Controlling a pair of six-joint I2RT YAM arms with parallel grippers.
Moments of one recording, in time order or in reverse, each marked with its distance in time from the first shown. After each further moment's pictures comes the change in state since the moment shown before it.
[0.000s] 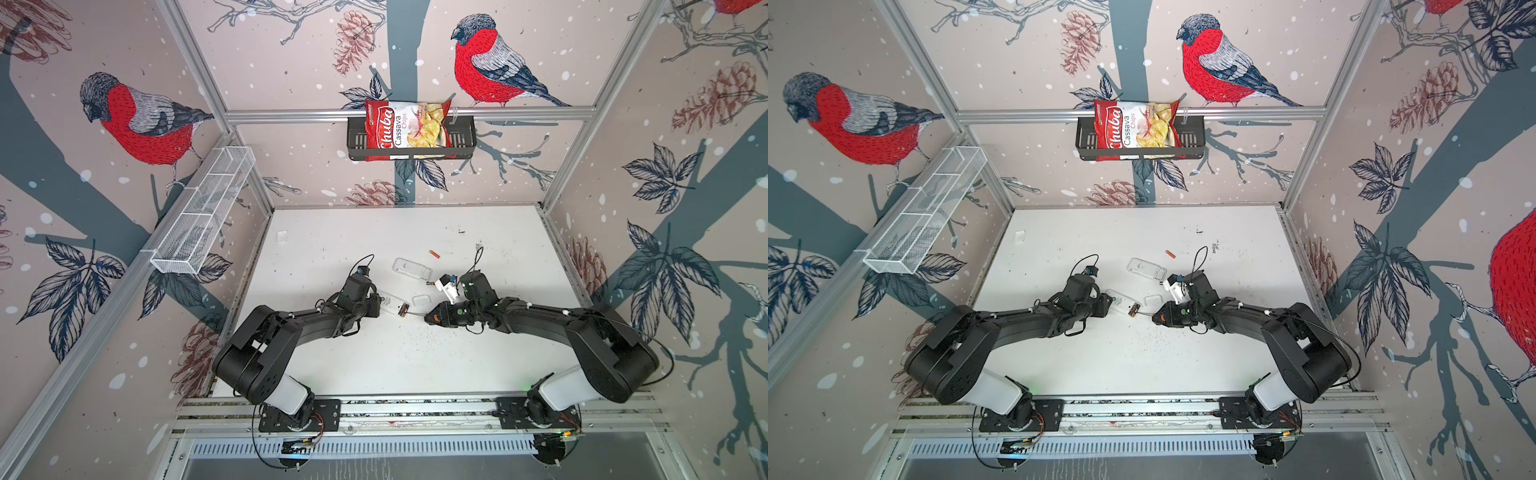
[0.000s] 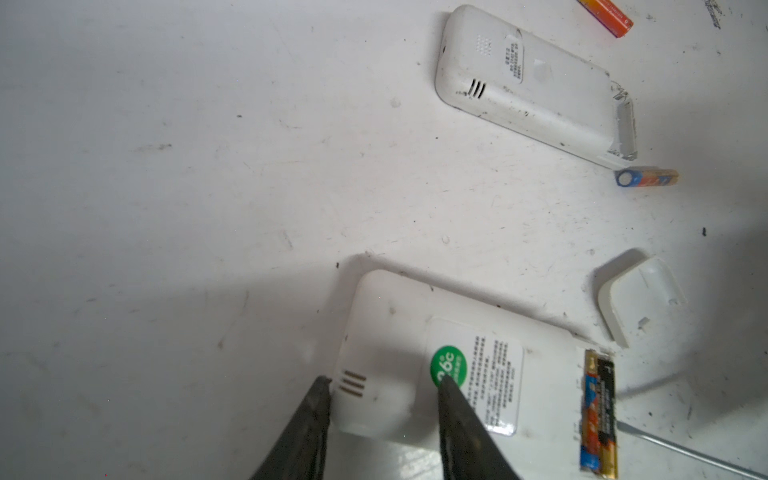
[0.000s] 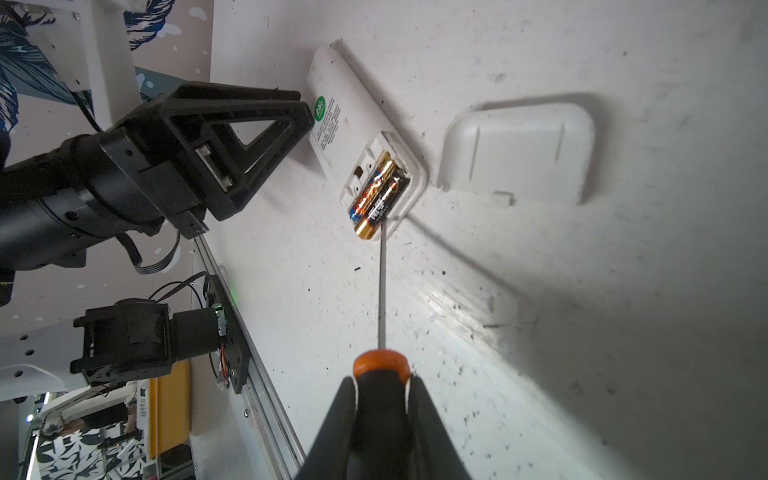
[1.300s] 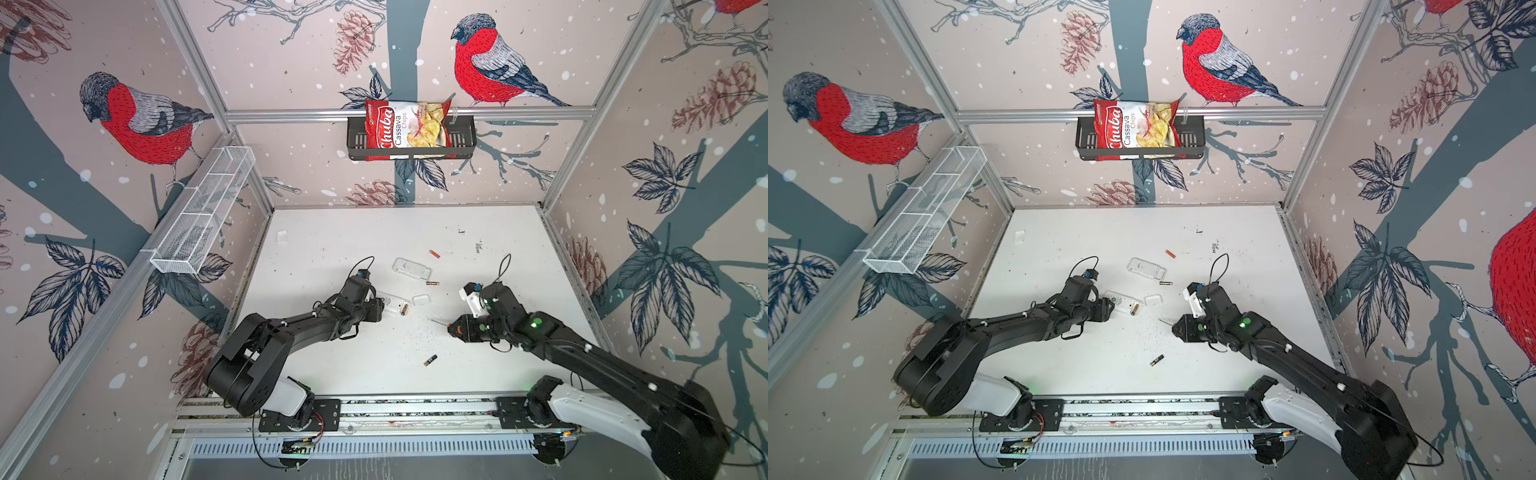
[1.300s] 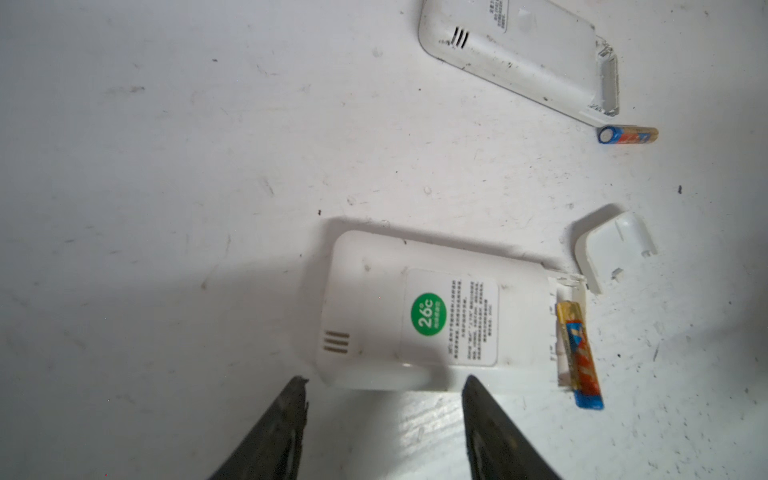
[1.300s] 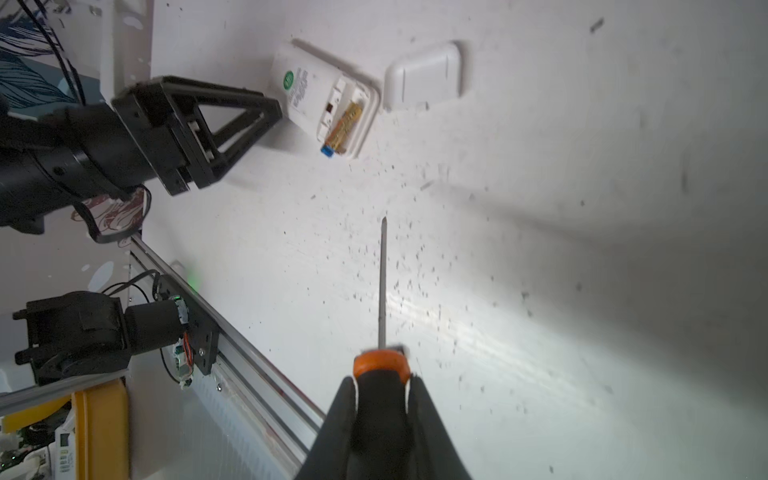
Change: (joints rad) left arm -0.008 -0.071 -0.008 -0.101 0.030 -0.006; right arm 0.112 -0.561 -0.031 -0.569 0.315 0.071
